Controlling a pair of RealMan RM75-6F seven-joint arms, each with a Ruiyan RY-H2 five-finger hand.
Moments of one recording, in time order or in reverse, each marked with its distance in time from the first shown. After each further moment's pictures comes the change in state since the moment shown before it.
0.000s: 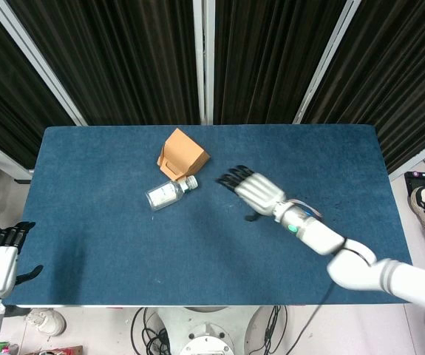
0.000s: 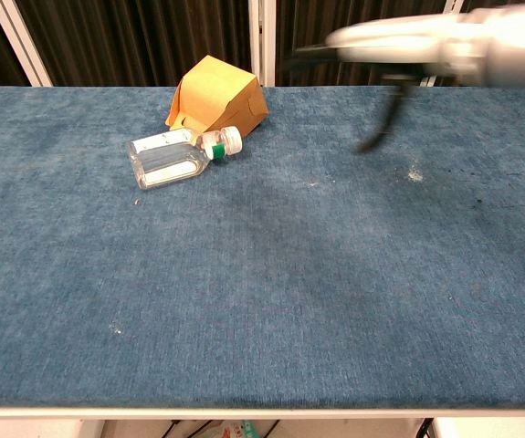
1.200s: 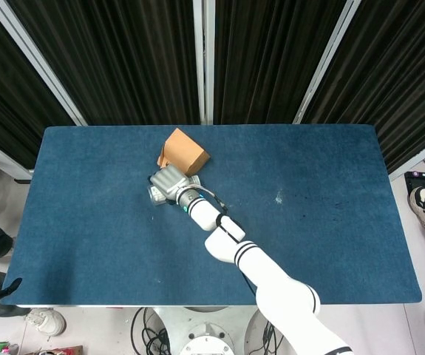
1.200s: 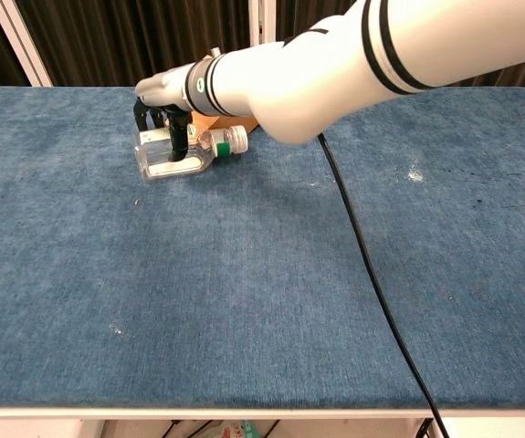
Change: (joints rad) left arm 0.113 0.047 0.015 -0.055 0.018 0.128 -0.050; right arm 0.634 -0.767 0.043 1.111 0.091 -0.310 0.226
